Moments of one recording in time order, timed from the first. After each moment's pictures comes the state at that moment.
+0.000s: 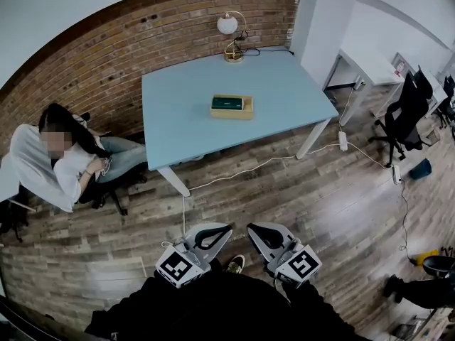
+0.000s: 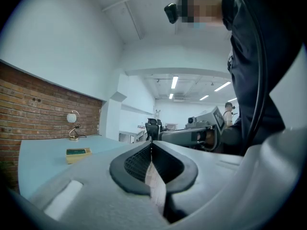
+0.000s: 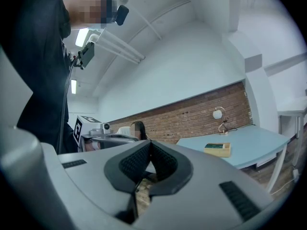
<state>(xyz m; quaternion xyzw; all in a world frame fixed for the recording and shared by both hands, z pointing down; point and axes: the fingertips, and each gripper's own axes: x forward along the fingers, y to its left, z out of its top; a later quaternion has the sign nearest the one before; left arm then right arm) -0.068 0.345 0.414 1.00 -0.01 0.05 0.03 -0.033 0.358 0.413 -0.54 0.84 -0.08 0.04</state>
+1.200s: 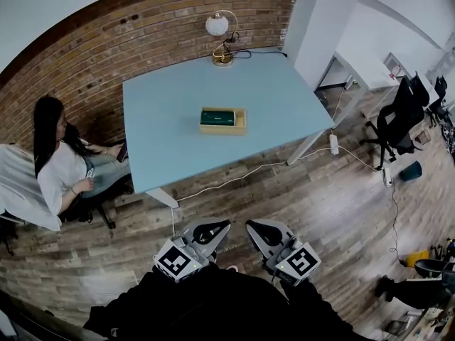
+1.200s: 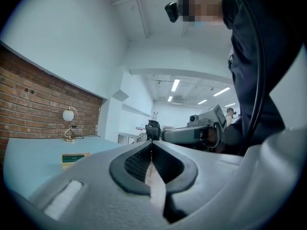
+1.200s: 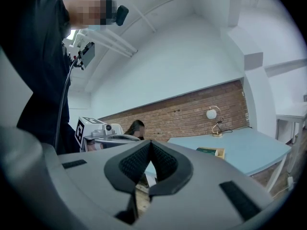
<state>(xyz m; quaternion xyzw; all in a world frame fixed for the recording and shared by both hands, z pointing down) -0.001 0.212 0.428 1.00 0.02 0.04 0.05 0.033 0.231 0.417 -0.56 0.82 -0.09 0.01</state>
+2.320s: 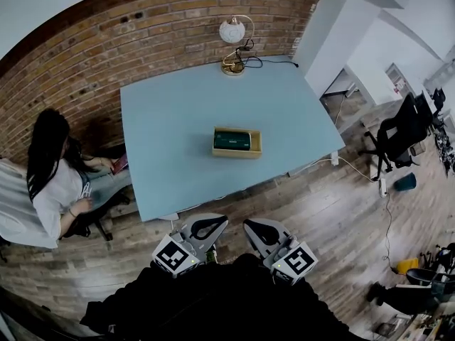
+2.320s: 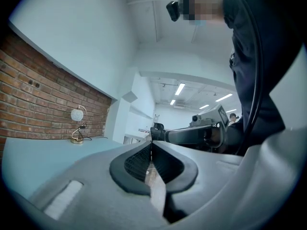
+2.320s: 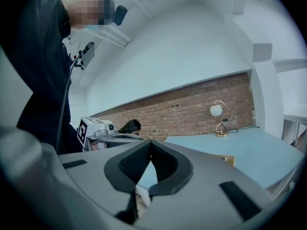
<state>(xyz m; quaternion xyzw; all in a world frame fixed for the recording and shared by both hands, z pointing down) 0.000 0.029 0.432 1.00 0.02 0.02 0.07 0.029 0.056 0.423 -0.57 0.82 -0.11 -0.01</state>
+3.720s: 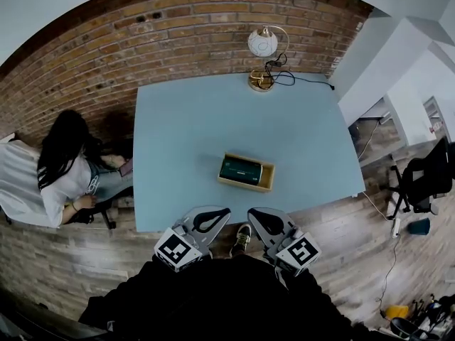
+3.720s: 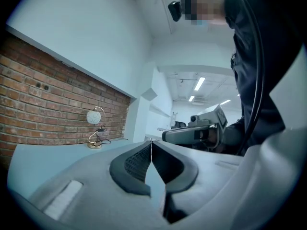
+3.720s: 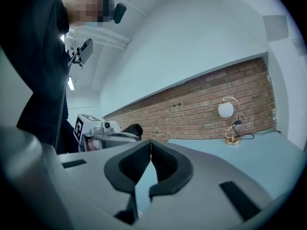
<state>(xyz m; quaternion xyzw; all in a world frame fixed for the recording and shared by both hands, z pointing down) 0.117 -0.099 0.429 0.99 -0.09 0.05 0.08 0.158 -0.084 0.424 -0.48 0.87 -0.12 -0.01</state>
